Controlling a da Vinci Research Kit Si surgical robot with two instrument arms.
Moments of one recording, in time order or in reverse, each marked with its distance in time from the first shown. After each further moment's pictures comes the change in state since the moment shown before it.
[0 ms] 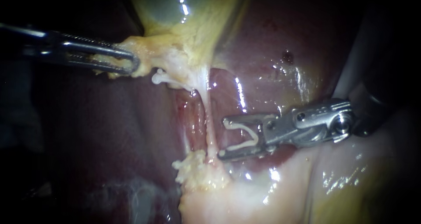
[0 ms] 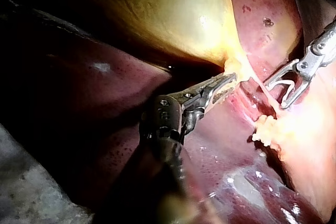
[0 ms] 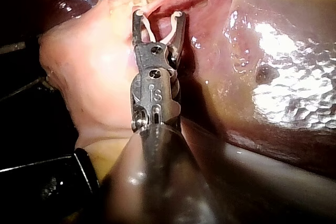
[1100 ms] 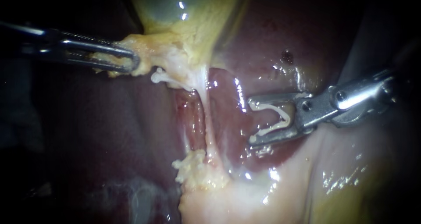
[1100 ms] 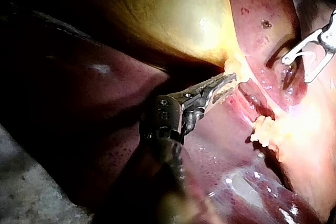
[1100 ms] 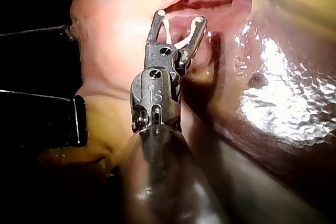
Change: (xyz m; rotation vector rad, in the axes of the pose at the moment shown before) right arm 0.004 -0.001 -0.010 -0.023 0.010 -0.228; left arm 0.001 0.000 0.000 -0.003 -0.001 -0.003
